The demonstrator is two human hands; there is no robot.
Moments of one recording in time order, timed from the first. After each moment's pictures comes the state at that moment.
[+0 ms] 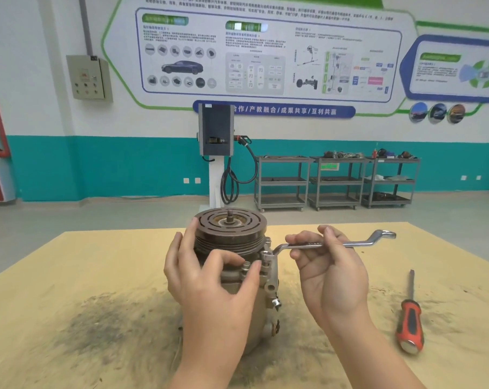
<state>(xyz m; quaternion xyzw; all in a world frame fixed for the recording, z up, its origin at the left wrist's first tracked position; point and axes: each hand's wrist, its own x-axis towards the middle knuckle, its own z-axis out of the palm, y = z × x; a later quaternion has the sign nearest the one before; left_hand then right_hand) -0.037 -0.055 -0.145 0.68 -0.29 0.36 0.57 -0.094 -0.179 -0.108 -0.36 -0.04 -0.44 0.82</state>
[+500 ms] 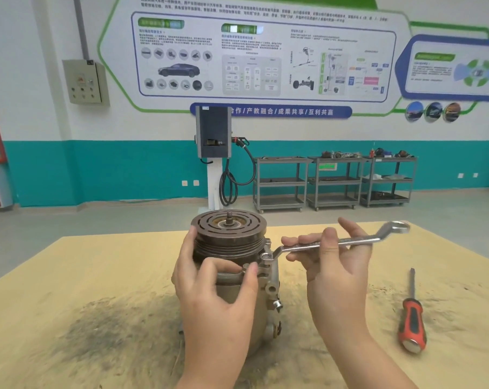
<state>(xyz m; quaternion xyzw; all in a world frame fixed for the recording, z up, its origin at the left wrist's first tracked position) -0.041 -0.054 -0.146 0.64 -0.28 0.31 0.65 -0.093 -0.168 -0.116 -0.46 -0.05 -0.56 0.68</state>
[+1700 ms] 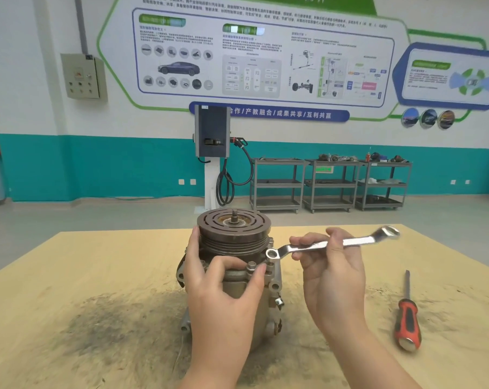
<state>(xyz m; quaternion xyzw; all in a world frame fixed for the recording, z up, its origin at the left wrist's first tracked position) -0.043 -0.052 -0.146 0.64 -0.28 0.25 0.67 -0.091 -0.169 -0.114 -0.41 -0.03 -0.52 0.75</state>
